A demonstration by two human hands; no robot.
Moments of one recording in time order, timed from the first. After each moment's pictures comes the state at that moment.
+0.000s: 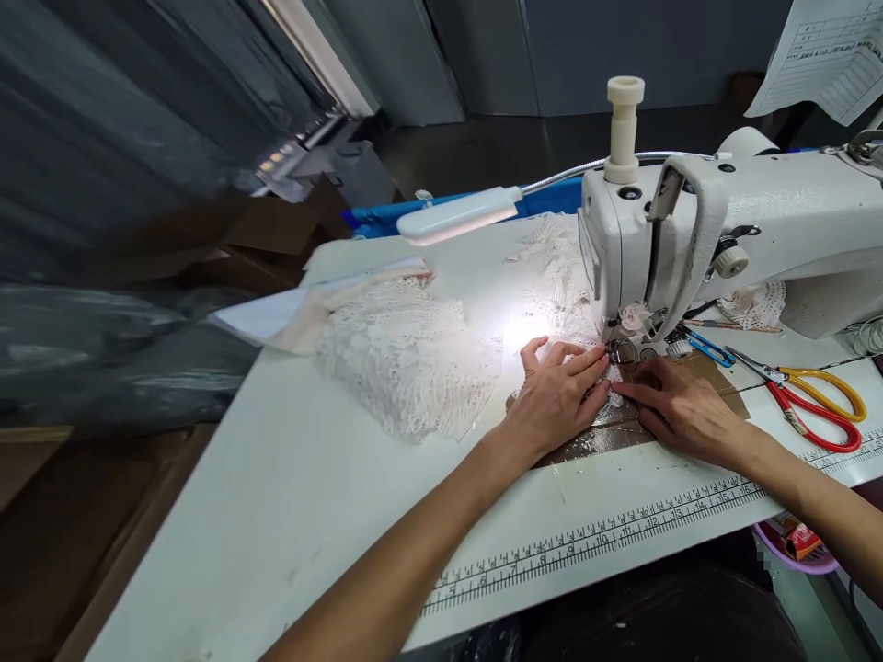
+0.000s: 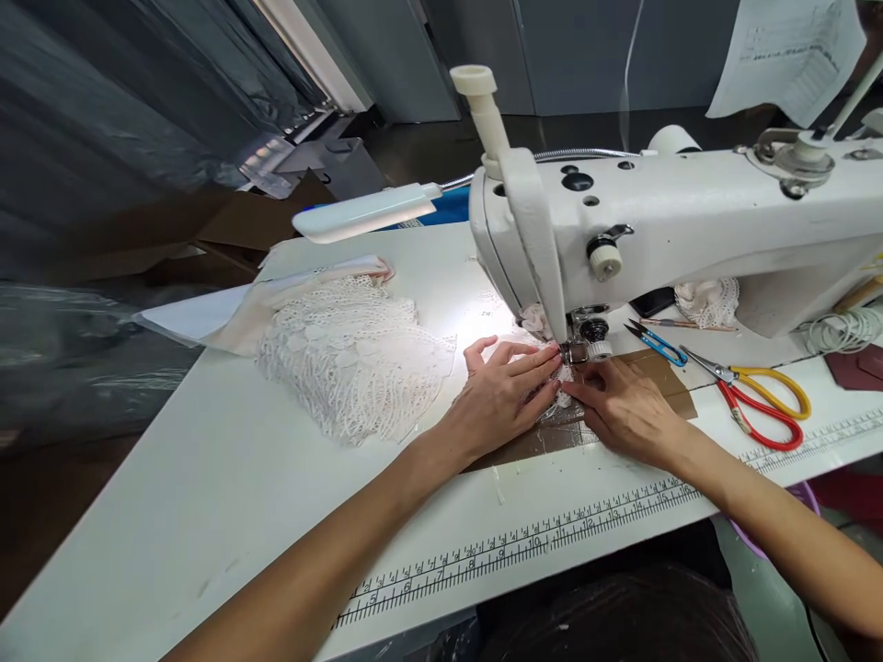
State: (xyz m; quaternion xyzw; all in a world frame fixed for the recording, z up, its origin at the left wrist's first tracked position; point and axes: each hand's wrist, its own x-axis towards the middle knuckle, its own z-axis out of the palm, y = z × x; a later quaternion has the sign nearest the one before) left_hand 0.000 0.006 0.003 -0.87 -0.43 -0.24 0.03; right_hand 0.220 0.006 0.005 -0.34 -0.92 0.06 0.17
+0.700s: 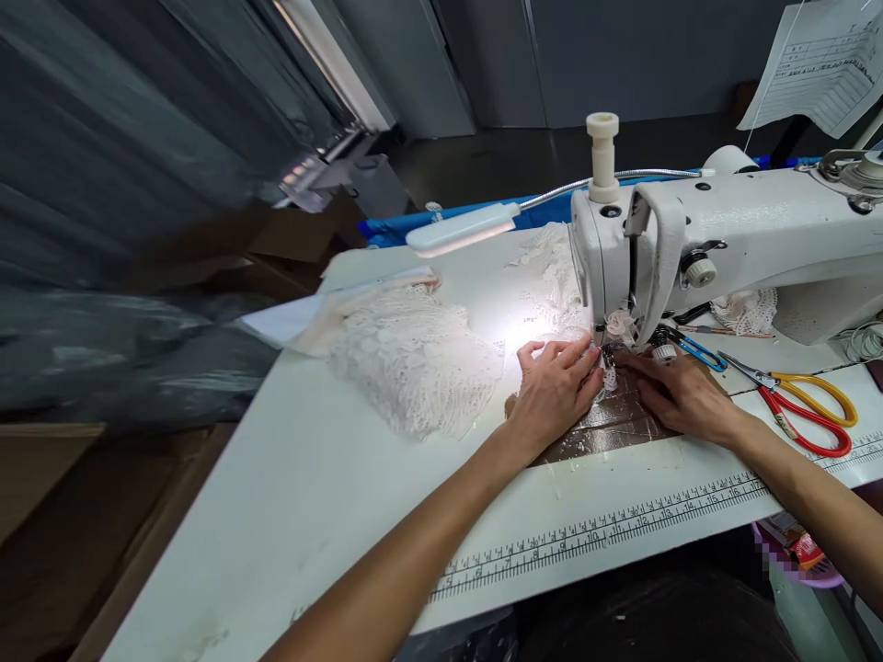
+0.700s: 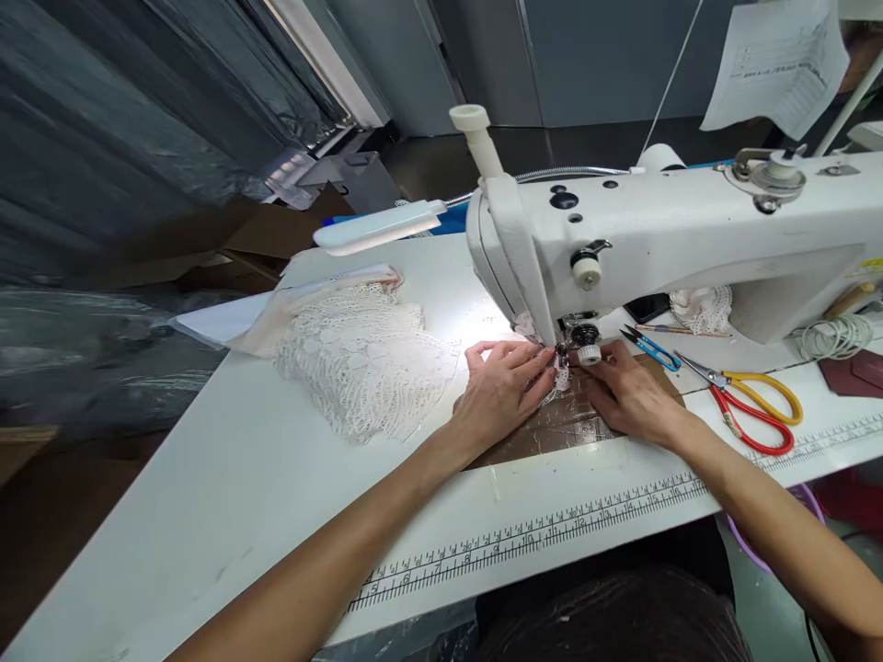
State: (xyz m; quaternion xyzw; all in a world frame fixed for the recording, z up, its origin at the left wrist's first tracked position) left_hand 0.007 0.015 -0.003 -0.83 -0.48 -0.27 0.05; right_hand 0.228 0.023 0.009 -0.40 -0.88 0.16 0.21
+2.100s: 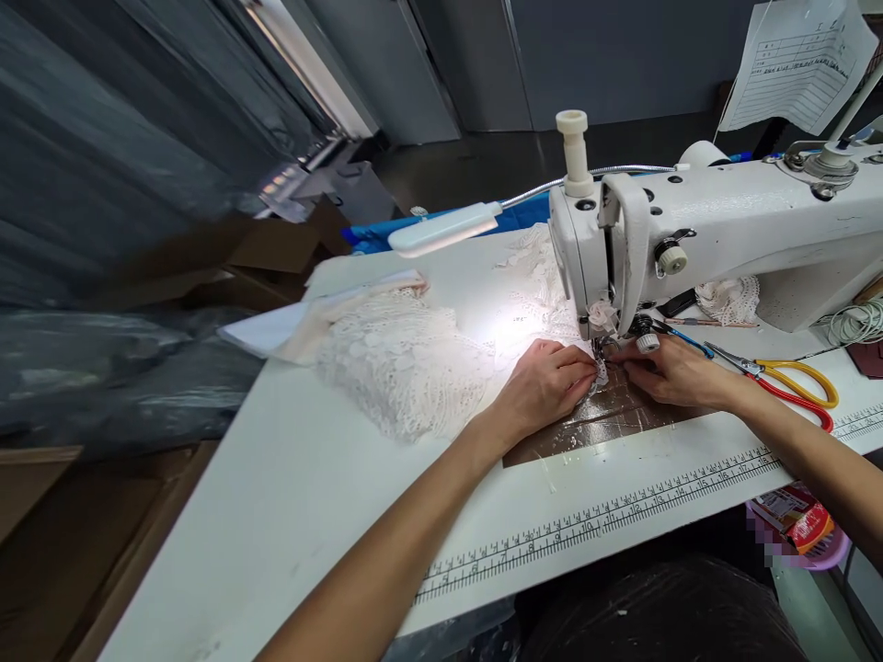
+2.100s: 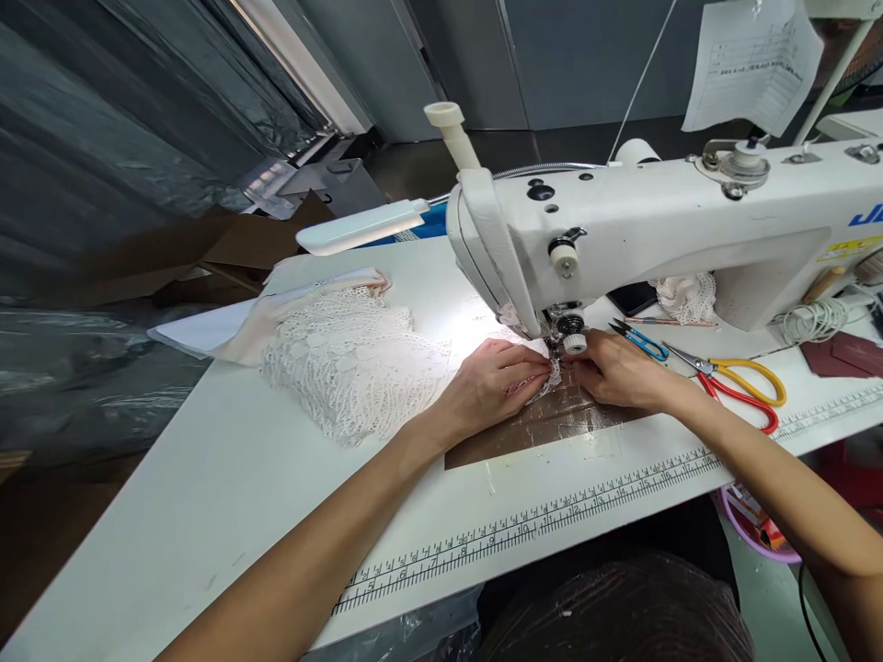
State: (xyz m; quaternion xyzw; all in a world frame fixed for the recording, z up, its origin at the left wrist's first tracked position) left_hand -0.003 0.028 0.005 -0.91 -0.32 -0.26 0.07; right_hand 0.226 0.039 0.035 -0.39 -0.88 0.22 0.16
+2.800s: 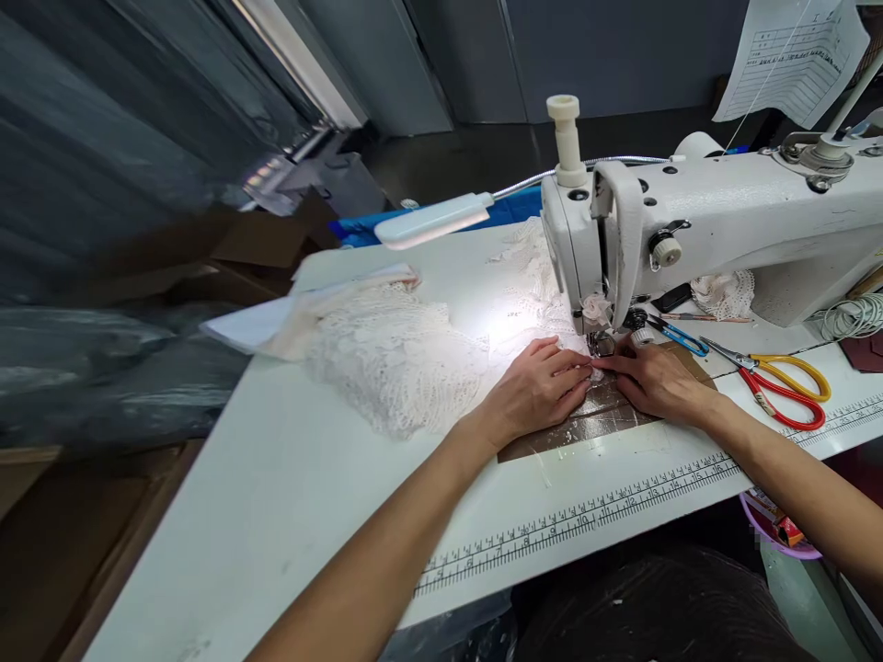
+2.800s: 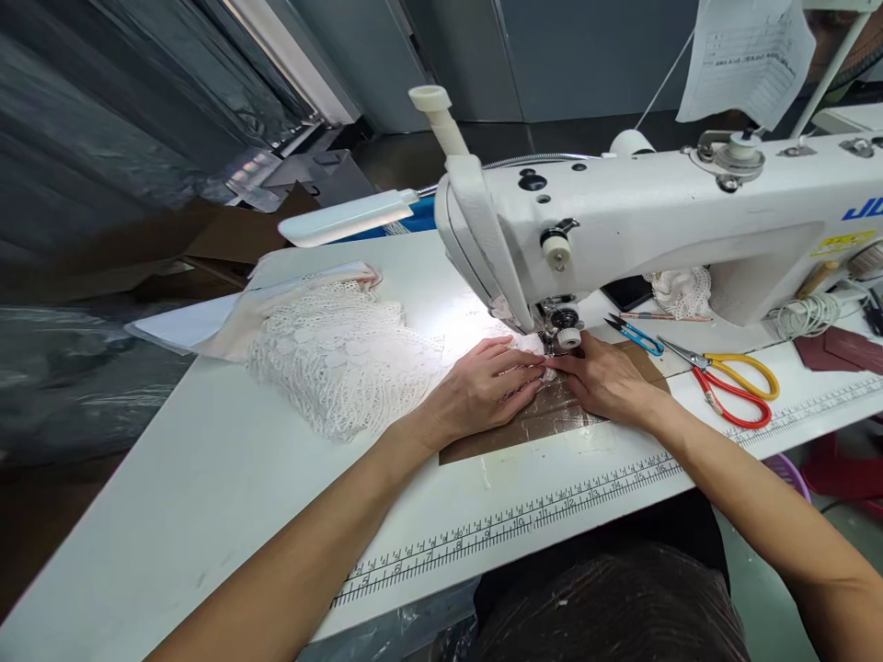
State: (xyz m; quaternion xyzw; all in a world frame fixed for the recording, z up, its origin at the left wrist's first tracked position) left_hand -0.007 0.022 0.003 -0.92 -0.28 -0.26 0.09; right_hand 0.218 0.026 0.003 -0.38 -0.90 0.12 0.17
